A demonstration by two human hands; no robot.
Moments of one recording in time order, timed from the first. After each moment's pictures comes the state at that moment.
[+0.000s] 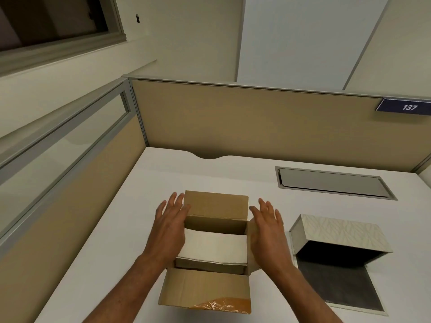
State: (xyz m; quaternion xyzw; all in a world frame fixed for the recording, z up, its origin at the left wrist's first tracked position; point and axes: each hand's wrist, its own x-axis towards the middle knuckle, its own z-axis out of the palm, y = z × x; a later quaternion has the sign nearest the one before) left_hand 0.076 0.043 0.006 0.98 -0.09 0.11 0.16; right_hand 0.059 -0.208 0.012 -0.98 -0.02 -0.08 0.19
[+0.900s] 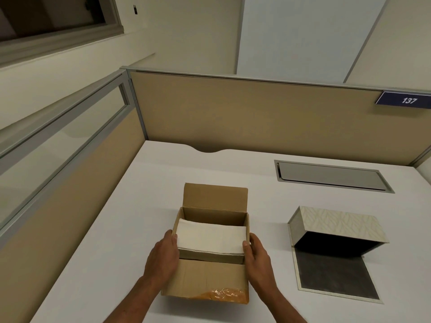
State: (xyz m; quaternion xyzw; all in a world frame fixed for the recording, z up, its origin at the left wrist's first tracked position) left_hand 0.027 0.047 -0.053 0.93 0.15 -0.07 0.32; right_hand 0.008 -0.186 -0.054 -0.83 0.19 0.08 0.52
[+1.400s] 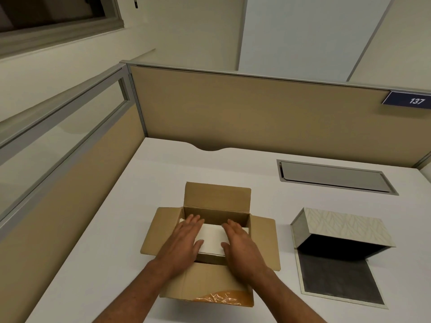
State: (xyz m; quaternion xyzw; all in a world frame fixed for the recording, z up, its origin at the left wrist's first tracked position) left_hand 0.056 0.031 -0.056 0.97 -0.11 -0.08 0.22; right_hand 0.046 -0.161 -0.048 -0.97 -0.08 0.08 0.23
